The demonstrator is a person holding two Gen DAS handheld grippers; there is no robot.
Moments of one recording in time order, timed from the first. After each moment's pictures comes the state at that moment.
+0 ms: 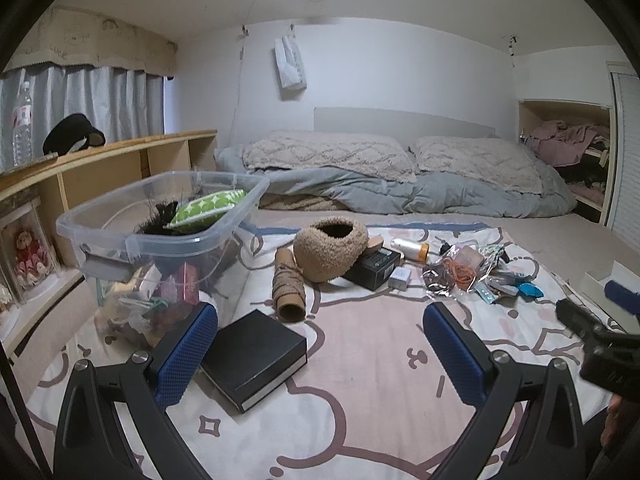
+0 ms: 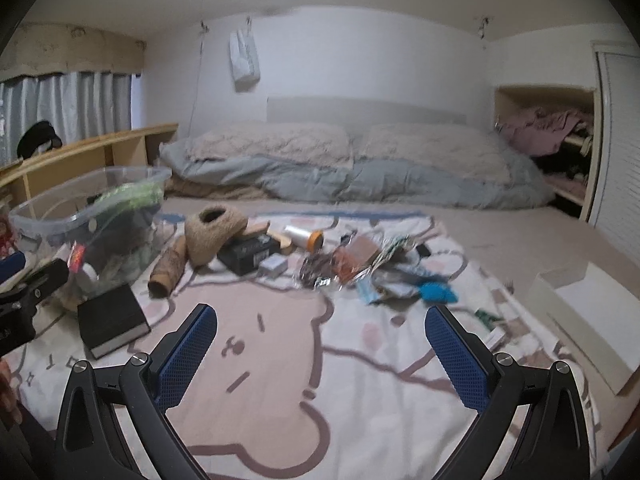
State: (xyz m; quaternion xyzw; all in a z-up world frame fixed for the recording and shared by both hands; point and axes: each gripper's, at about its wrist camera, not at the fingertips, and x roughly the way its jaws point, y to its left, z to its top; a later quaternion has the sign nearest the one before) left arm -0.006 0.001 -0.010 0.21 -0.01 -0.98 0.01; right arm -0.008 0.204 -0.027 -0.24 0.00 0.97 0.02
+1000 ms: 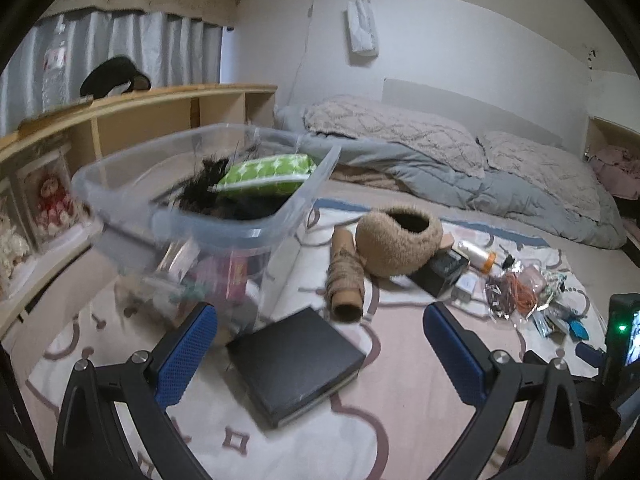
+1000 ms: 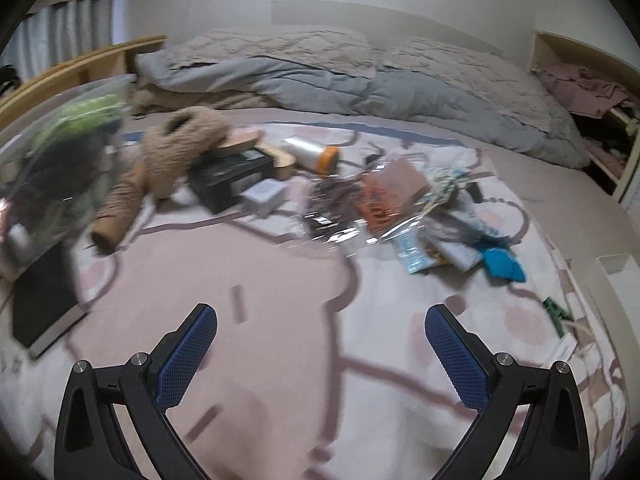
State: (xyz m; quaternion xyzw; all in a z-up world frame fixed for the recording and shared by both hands) left arm -0.074 -0.044 -0.011 0.26 0.05 -0.96 0.10; right arm -0.154 0.195 -0.095 -0.39 -0.03 0.92 0.02
